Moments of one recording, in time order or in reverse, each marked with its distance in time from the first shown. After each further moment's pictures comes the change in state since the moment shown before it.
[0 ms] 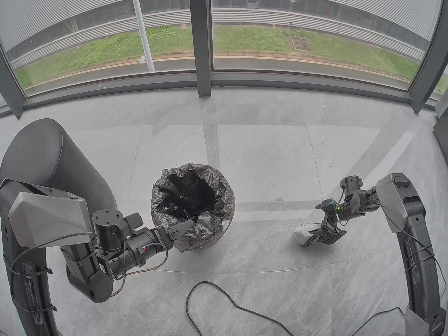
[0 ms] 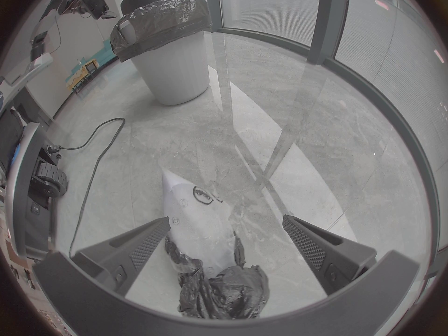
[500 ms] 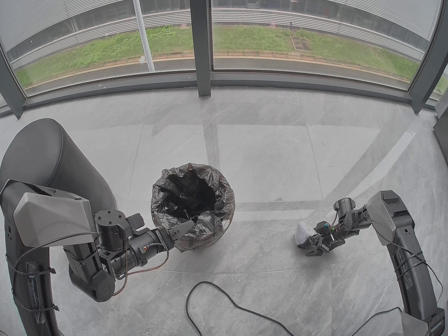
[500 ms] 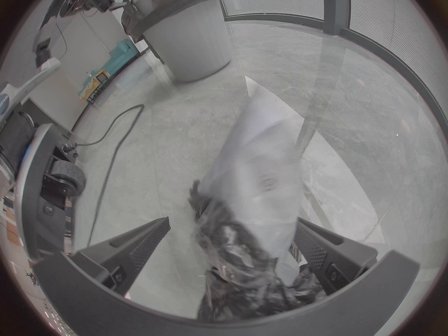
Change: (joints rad) left arm 0.003 0.024 -0.018 0.000 0.001 0.000; right arm 0.005 0.162 -0.054 0.079 0.030 -0.010
